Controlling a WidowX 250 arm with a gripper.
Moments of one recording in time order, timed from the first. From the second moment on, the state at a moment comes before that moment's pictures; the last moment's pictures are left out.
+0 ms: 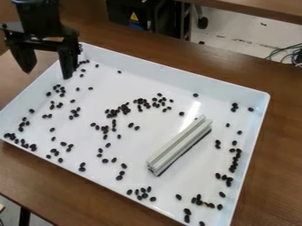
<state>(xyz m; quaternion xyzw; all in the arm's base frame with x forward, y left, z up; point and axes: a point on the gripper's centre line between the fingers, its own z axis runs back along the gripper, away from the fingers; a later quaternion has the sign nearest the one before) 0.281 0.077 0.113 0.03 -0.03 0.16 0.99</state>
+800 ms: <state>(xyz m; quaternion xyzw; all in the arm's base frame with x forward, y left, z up) 0.262 -0.025 0.088 0.01 0.00 -0.05 1.00</state>
